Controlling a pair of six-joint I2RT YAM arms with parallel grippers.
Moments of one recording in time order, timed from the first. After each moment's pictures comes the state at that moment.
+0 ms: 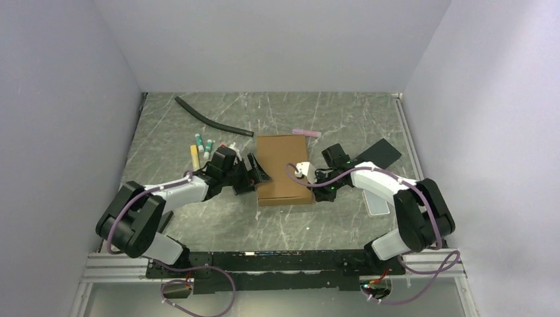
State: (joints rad) left arm -0.53 1.44 0.64 0.12 0.29 -0.92; right arm 0.44 1.45 0.78 -0.56 -0.47 -0.78
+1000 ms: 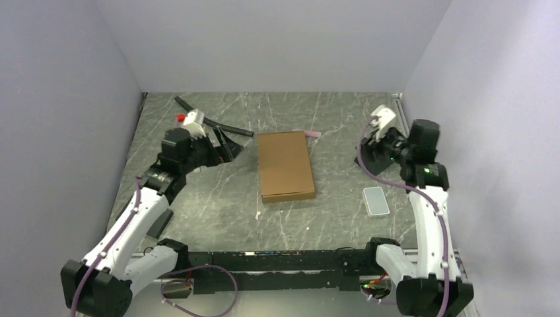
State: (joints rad) left arm -0.36 1.00 0.78 -0.19 0.24 -0.64; right arm -0.08 0.99 0.99 -0.59 -0.61 -0.64
